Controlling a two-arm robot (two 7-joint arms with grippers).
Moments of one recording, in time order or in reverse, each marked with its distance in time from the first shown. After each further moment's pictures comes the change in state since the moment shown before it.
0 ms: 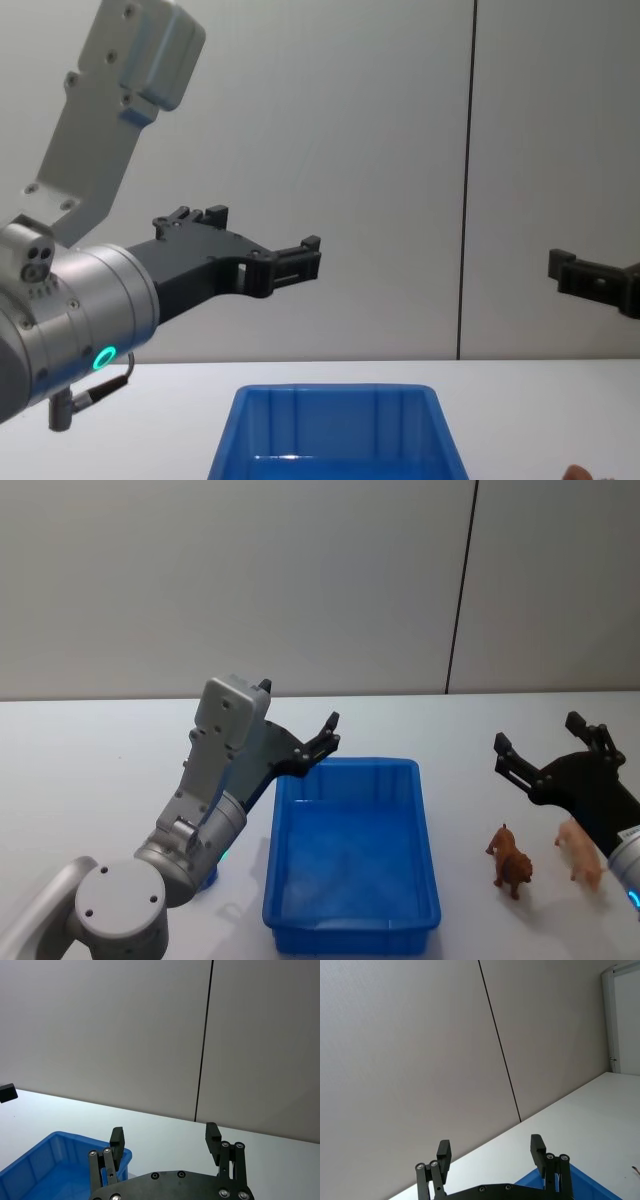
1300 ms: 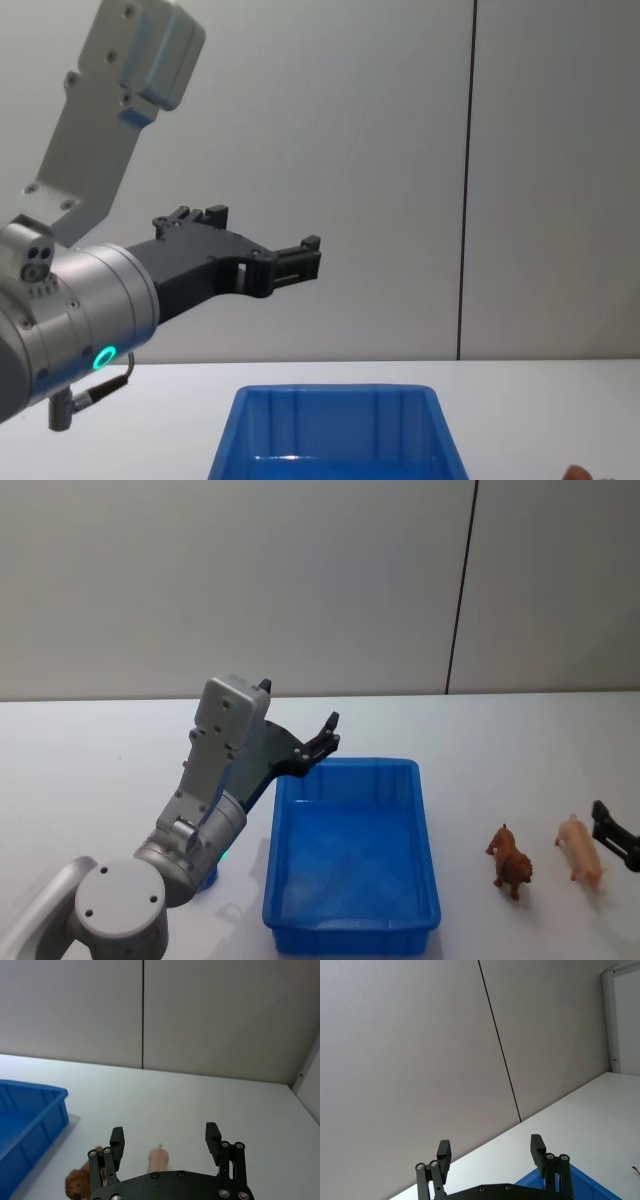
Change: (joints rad) left arm 0.000 0.000 0.000 0.000 0.000 0.000 0.000; right arm -0.191 0.150 0.105 -0.043 0.097 0.017 -0.101
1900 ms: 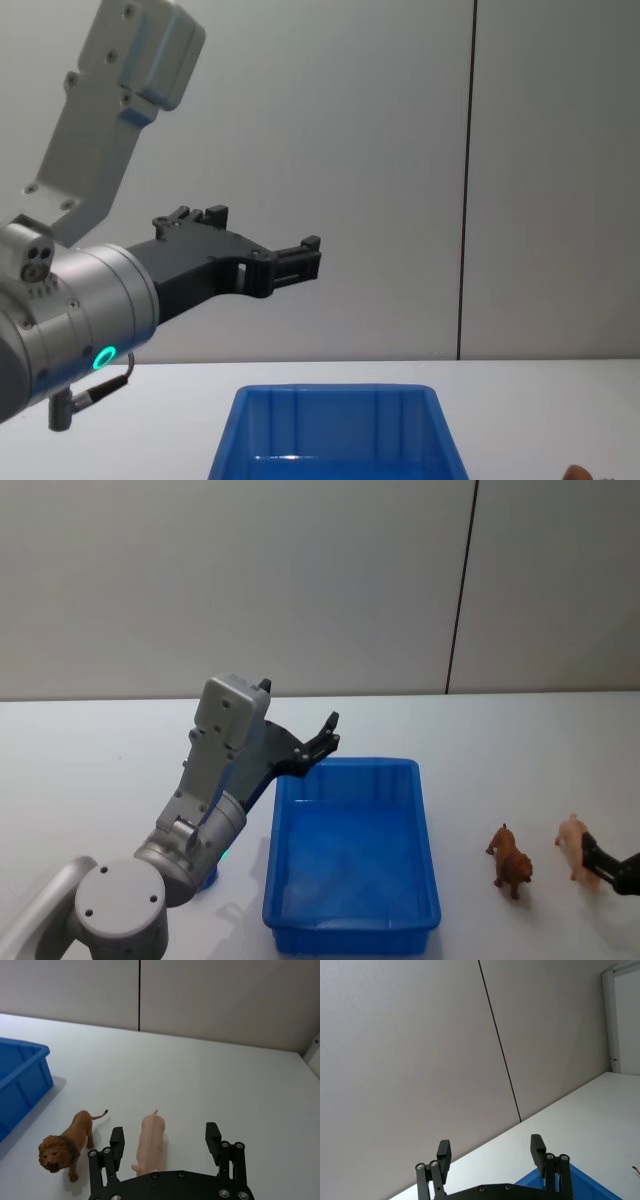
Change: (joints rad) left arm 0.000 0.000 0.000 0.000 0.000 0.000 0.000; right arm 0.066 -0.033 -0.019 0.130 -0.046 0.080 0.048
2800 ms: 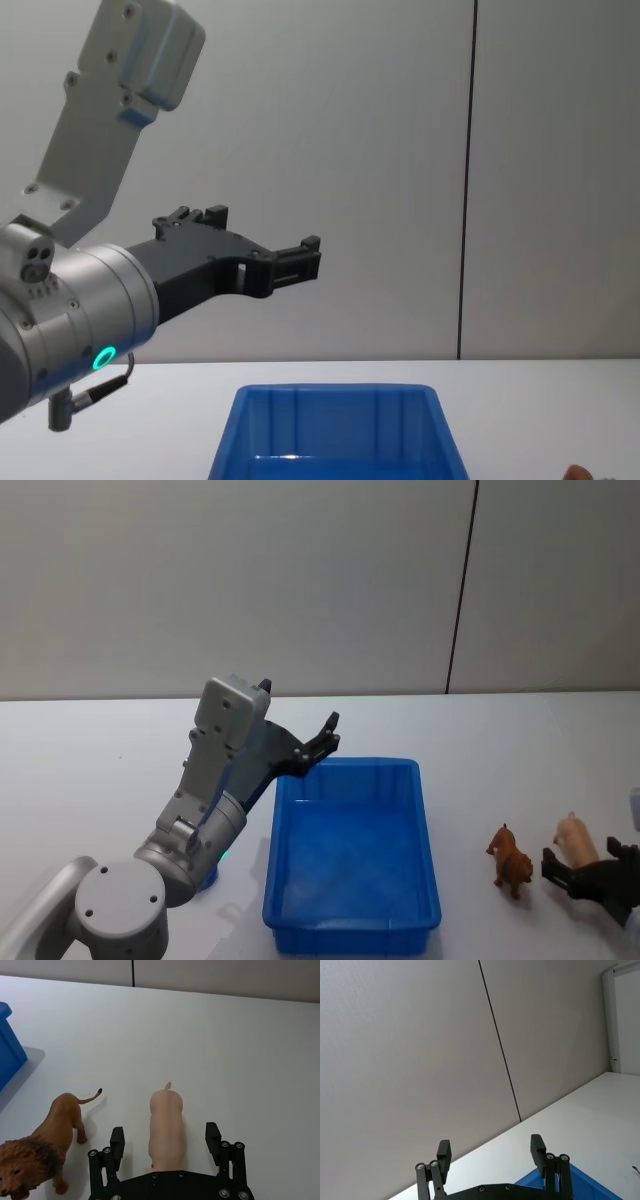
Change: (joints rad) left arm 0.000 0.000 0.000 0.000 0.000 0.000 0.000; right arm 0.174 -0.136 -0.066 0.228 -0.064 0.112 -0.023
